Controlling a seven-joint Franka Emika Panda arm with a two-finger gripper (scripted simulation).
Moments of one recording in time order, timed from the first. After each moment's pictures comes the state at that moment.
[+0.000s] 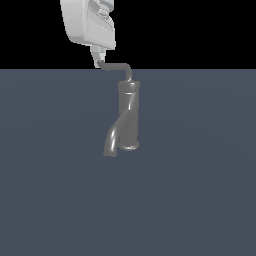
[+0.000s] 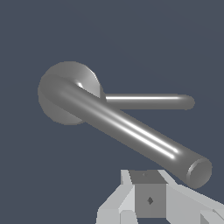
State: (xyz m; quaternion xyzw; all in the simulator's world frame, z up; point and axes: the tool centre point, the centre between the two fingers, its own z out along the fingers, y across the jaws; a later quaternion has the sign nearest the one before) arm -0.021 0.075 0.300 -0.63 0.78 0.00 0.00
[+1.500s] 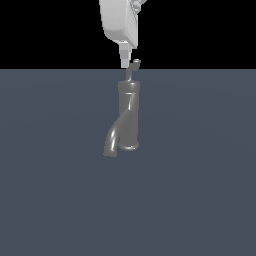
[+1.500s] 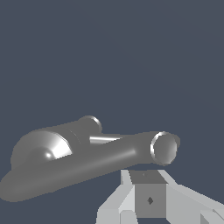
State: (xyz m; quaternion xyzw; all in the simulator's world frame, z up) arm -0.063 0.005 0.300 -0.65 0.76 0.00 0.00
